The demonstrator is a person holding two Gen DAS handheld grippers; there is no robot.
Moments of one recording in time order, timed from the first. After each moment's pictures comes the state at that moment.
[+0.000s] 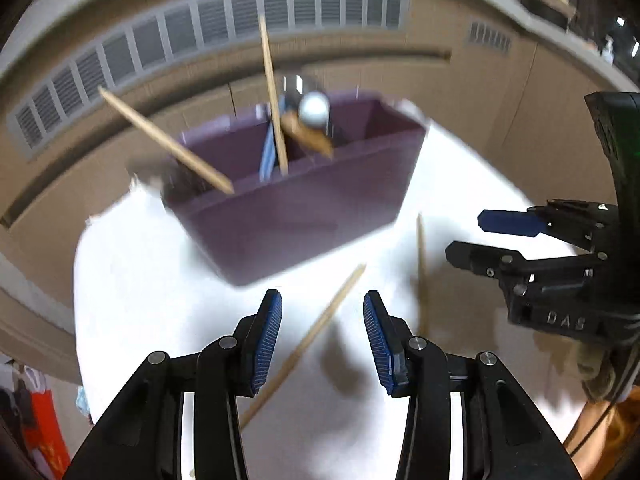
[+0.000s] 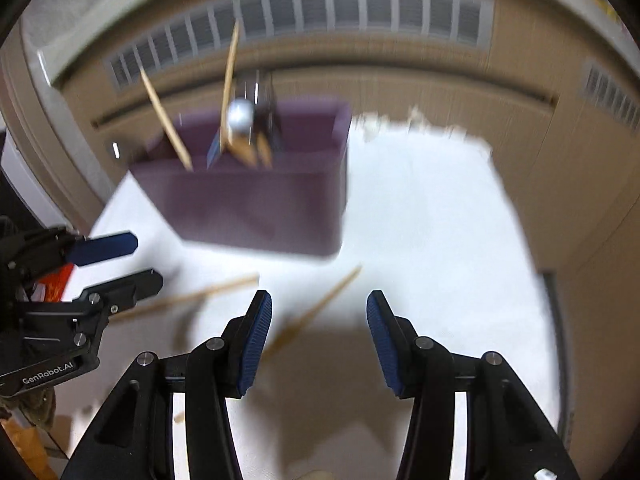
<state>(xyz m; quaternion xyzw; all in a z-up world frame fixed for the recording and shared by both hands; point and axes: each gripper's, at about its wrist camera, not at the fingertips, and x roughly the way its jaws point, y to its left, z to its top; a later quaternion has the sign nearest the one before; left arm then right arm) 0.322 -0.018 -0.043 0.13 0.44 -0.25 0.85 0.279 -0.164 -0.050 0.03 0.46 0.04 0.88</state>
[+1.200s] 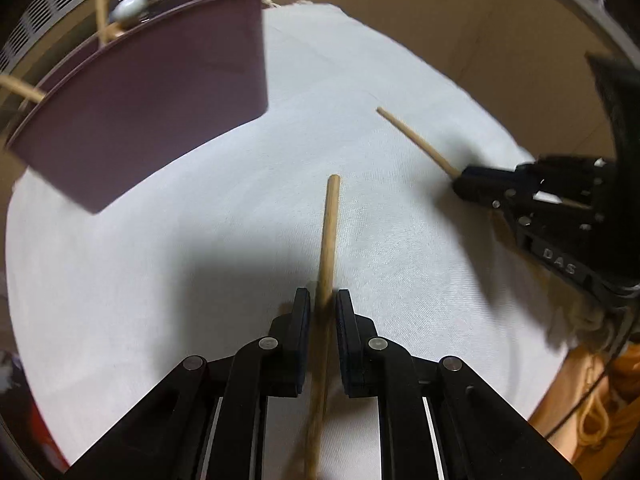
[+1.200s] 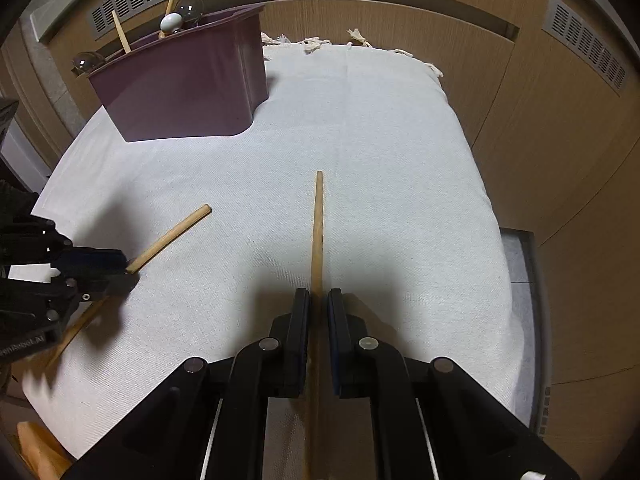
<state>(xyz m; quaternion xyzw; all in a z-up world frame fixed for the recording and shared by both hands) 0.270 -0.107 -0.089 0.17 0.55 -0.29 0.76 0.230 -0.242 -0.087 -0.01 0.51 0.02 0.86</state>
